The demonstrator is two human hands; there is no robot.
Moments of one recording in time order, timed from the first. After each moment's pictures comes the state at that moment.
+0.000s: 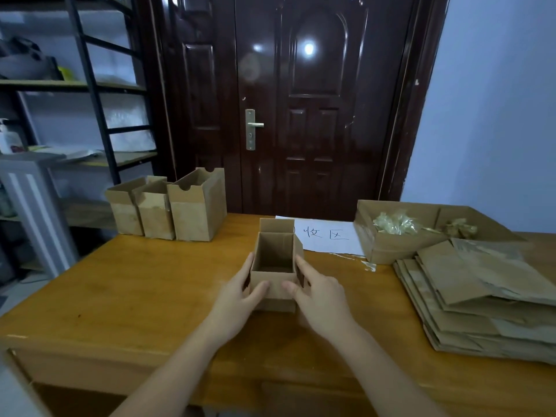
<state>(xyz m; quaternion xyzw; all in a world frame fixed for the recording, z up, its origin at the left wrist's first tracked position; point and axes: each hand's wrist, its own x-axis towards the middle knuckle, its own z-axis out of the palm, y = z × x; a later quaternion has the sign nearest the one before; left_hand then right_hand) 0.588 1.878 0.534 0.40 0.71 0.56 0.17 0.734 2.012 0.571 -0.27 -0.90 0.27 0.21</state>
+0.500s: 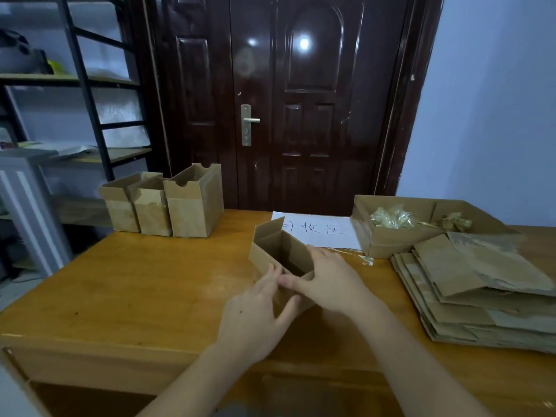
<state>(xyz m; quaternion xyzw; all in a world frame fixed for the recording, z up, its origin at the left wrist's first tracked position) 0.639 1.883 0.533 0.45 0.83 0.29 -0.15 0.734 2.036 0.600 -0.27 -0.94 0.18 0.12</state>
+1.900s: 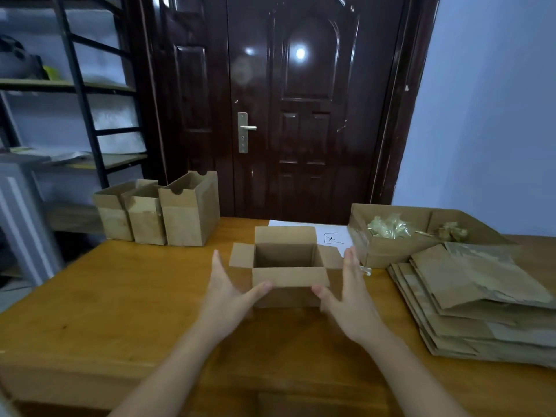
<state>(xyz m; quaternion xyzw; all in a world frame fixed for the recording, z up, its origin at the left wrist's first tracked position) 0.567 1.889 0.530 0.31 0.80 0.51 0.07 0.759 2.076 0.540 -0.27 -0.88 0.28 0.28</state>
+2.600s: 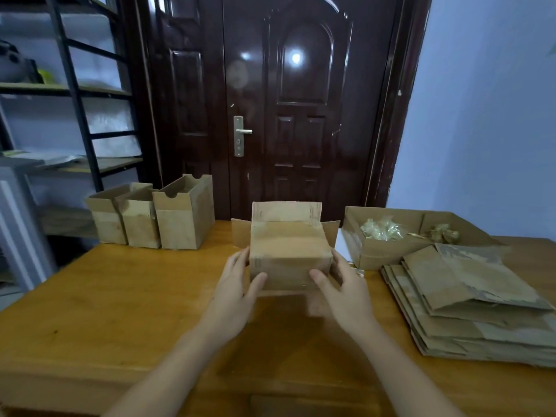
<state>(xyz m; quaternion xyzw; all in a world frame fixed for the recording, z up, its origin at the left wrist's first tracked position) 0.593 1.900 0.554 0.43 0.75 0.49 0.01 0.759 2.064 0.567 -0.23 -0.80 0.41 0.38</state>
